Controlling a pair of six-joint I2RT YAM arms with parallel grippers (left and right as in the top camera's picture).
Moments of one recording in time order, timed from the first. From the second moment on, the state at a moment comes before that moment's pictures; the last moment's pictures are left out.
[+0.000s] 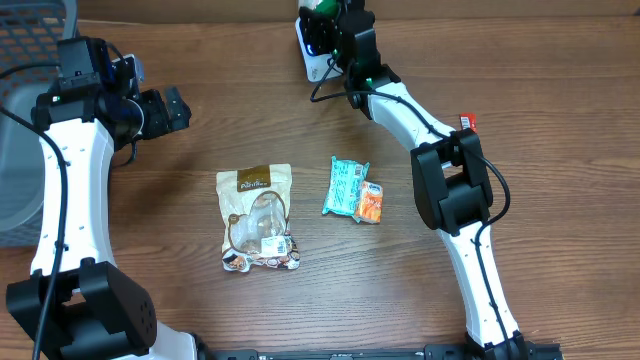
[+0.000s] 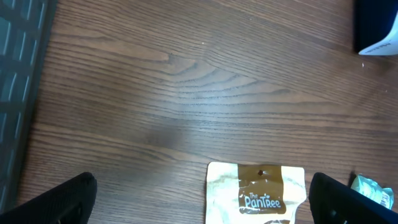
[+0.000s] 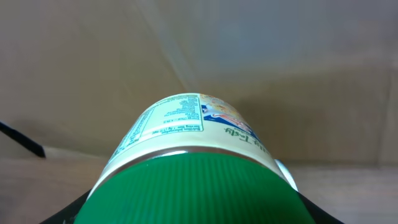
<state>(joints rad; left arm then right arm) 0.21 1.71 1.56 -0.97 0.18 -0.13 0.39 2.58 2.10 0.21 -0.02 0.44</state>
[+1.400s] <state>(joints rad) 0.21 1.71 1.56 -0.97 0.18 -0.13 0.07 2.02 1.54 -1.12 0.06 0.40</state>
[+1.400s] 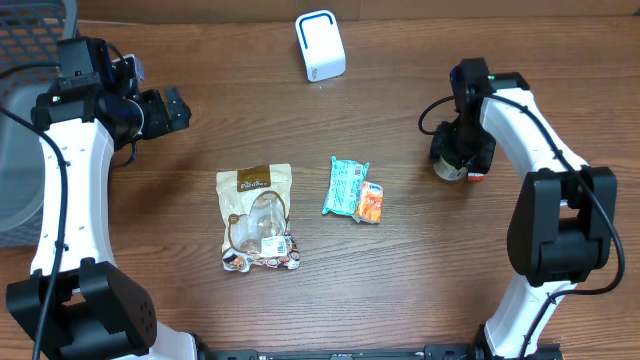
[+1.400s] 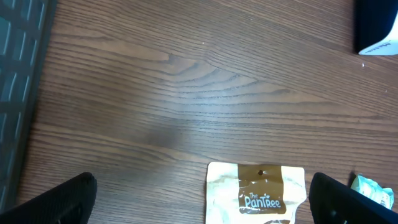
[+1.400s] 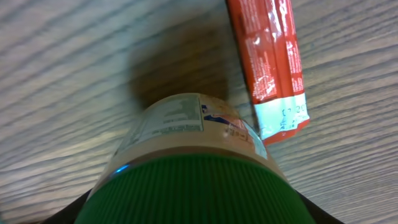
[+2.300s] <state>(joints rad) 0.21 1.71 1.56 -0.97 0.18 -0.13 0.16 1.99 1.92 -1.52 -0.04 0.36</state>
